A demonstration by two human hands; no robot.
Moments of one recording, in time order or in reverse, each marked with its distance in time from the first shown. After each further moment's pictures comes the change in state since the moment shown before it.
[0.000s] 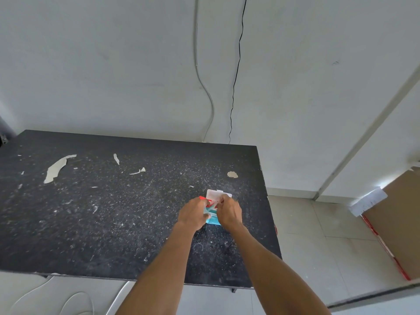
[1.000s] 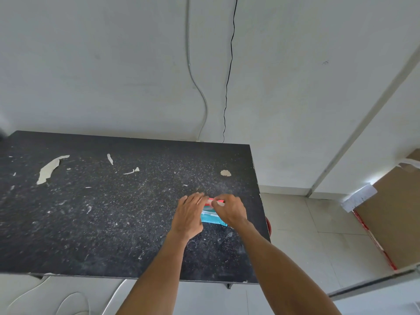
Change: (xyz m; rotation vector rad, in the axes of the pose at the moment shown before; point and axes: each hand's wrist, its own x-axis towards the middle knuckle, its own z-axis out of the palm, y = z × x) left_hand -0.018 0.001 0.012 0.210 0.178 0.243; right_hand -0.006 0.015 -0.036 -0.022 -0.069 -0.072
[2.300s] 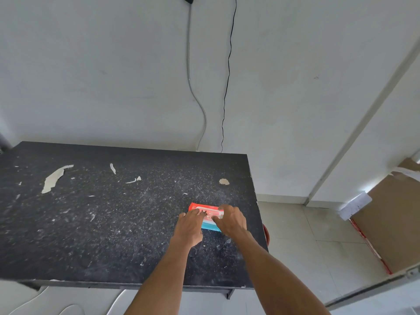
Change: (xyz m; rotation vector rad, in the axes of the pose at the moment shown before) left_hand -0.008 0.012 -0.015 0.034 -0.231 -0.097; right_hand -0.025 -0.007 -0.012 -0.174 -0.023 0.031
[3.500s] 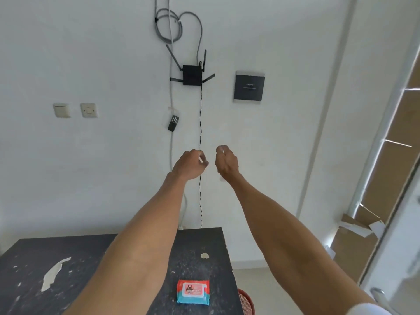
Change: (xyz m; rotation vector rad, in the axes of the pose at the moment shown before) left_hand -0.019 0.091 -0.505 -0.461 0.466 0.155; right_hand -0.081 -0.191 -0.457 0.744 0.460 -0.168
